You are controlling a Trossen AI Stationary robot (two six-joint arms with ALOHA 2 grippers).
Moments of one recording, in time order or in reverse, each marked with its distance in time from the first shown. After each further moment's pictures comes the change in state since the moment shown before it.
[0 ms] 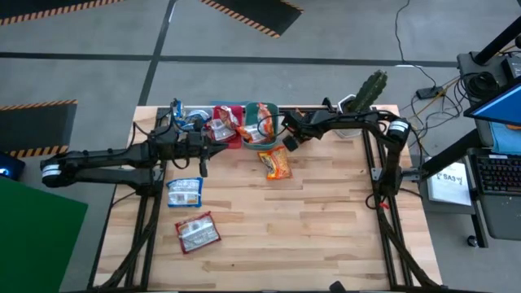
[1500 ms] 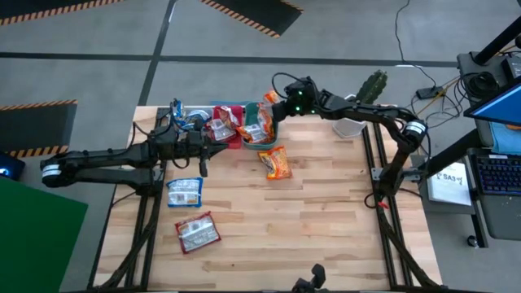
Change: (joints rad) left arm 0.000 0.000 0.000 0.005 0.000 -0.041; right arm -0.124 -0.144 0.033 0.548 -0.470 0.063
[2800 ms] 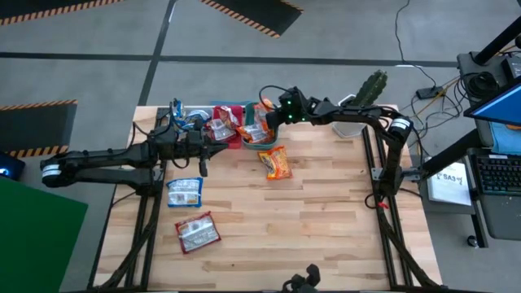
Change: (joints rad) left arm 0.000 0.000 0.000 0.007 0.000 -0.006; right arm 0.039 0.137 0.017 -0.010 0.110 0.067
